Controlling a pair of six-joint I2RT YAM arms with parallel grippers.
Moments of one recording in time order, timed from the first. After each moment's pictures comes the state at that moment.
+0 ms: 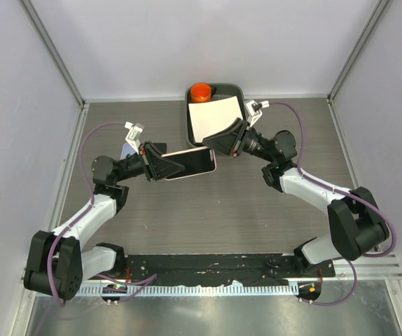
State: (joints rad) left arm -0.23 1.15 0.54 1.03 1.07 -1.04; right arm 0.48 1.44 0.82 1.09 -0.77 1.06
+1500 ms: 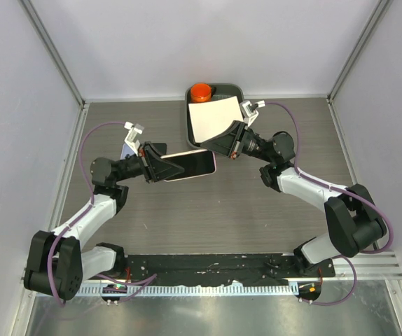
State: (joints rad) left arm -0.24 1.15 0.53 1.08 1.11 -1.05; right arm 0.50 1.47 0.82 1.16 -0.81 1.21
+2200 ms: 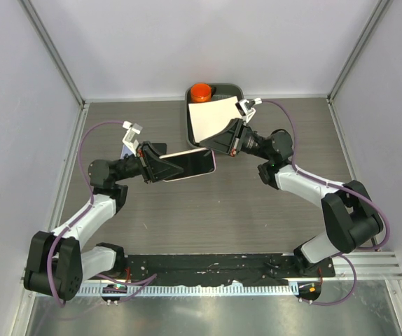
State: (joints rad) left arm -0.24 1.14 0.54 1.16 1.14 -1.10; right arm 0.50 1.51 0.85 1.19 -0.83 1.34
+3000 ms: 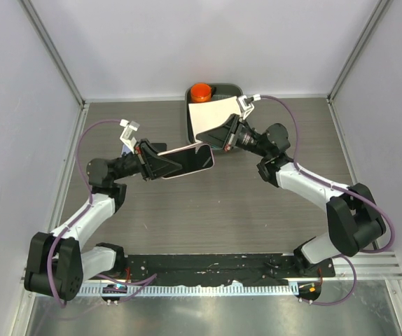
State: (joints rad) left arm -0.23 1.14 0.55 1.15 1.12 -1.12; right arm 0.52 1.48 0.90 0.97 -0.73 1.18
